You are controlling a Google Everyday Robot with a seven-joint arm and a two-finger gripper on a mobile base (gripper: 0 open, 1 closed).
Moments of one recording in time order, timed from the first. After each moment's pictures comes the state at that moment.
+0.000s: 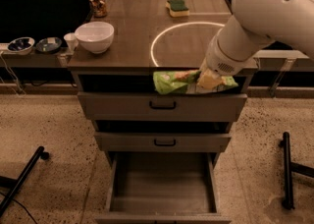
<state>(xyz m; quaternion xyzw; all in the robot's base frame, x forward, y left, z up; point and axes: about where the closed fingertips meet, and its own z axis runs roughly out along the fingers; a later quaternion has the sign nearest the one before) 0.562 -0.135 0.855 -0.59 0.78 -0.03 0.23</state>
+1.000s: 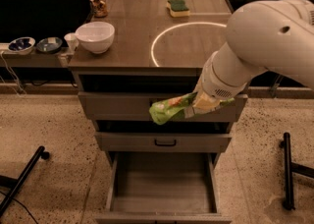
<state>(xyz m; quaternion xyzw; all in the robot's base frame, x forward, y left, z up) 0.516 -0.121 0.828 -0.63 0.75 -0.03 0.22</state>
